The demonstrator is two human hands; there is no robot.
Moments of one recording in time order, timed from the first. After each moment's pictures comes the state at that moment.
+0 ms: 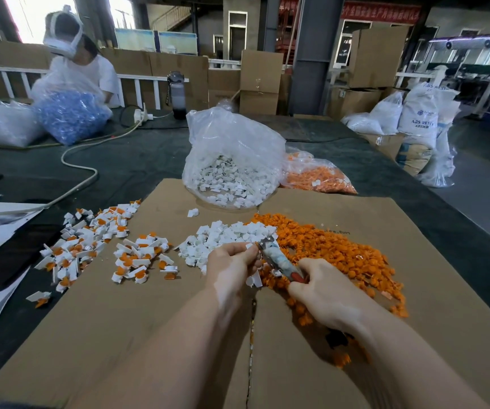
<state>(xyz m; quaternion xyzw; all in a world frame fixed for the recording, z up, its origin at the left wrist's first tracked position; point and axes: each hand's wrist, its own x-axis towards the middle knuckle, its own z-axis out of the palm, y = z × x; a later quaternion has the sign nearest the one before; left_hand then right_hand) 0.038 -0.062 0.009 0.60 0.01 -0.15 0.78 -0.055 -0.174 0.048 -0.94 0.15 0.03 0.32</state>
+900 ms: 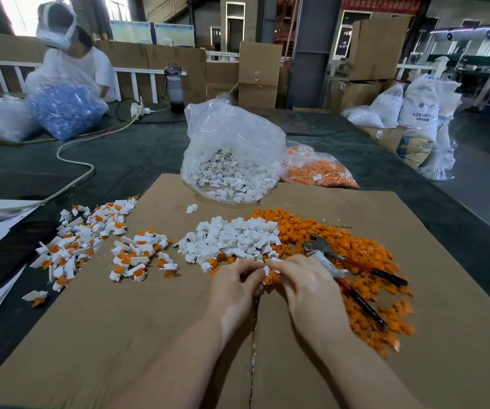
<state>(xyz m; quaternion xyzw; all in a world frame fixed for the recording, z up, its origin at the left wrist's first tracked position) 0.024 -0.049 -0.020 0.78 -0.17 -0.07 0.59 -0.048 -0.159 -0.006 -0.94 0.03 -0.31 0.15</state>
